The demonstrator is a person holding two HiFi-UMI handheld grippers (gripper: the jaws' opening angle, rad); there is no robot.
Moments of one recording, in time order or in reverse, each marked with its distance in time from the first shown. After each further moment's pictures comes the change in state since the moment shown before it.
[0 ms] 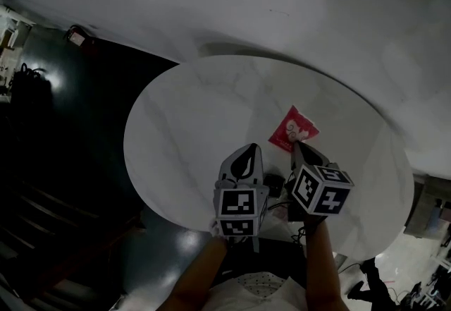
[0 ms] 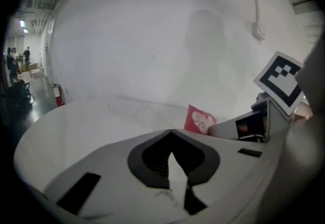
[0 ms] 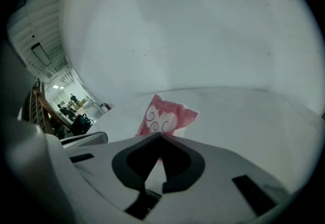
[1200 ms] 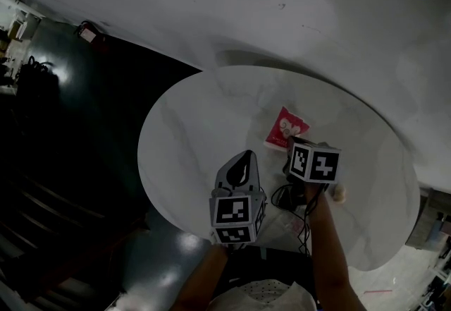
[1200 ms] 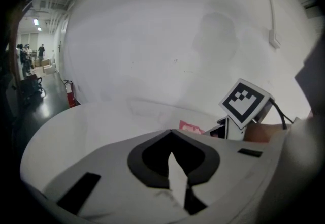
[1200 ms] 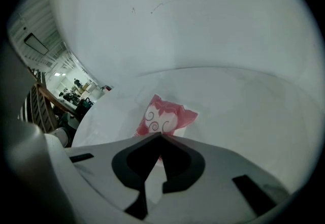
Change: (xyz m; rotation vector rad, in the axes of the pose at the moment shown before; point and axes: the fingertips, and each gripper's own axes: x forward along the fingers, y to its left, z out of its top) left arm -0.016 0.071 0.013 -0.076 -0.013 0.092; right arm 0.093 0.036 -0.011 -0.046 0.239 0.023
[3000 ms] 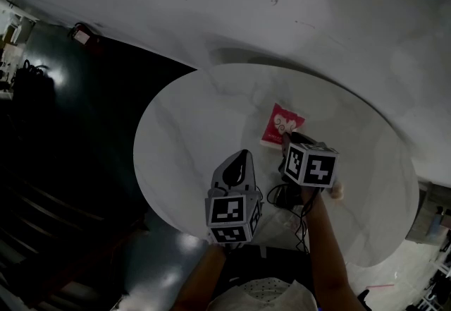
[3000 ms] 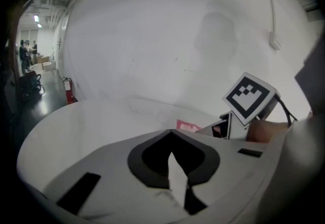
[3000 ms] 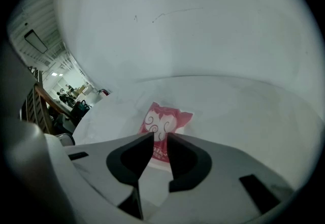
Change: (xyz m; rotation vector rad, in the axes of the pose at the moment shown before) left arm 0.008 0.001 -0.007 -0.017 0.009 -0.015; right arm -0.005 -0.003 0.009 -0.001 -0.061 -0.048
